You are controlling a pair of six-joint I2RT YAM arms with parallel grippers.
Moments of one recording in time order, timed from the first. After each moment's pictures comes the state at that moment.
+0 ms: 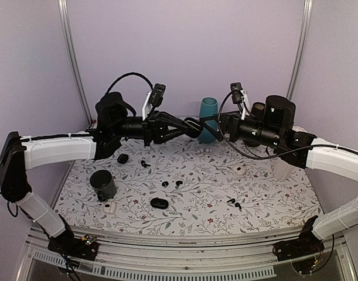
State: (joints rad) left arm -0.73 1.57 1.10 0.65 0.96 -0.42; right arm 0.78 1.27 1.01 0.20 -0.24 0.40
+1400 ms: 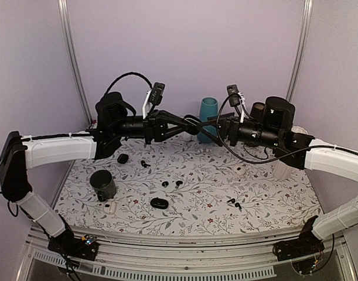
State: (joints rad) left arm -0.73 1.57 1.10 0.66 0.93 -0.44; right arm 0.77 1.29 0.99 0.25 -0.38 0.41
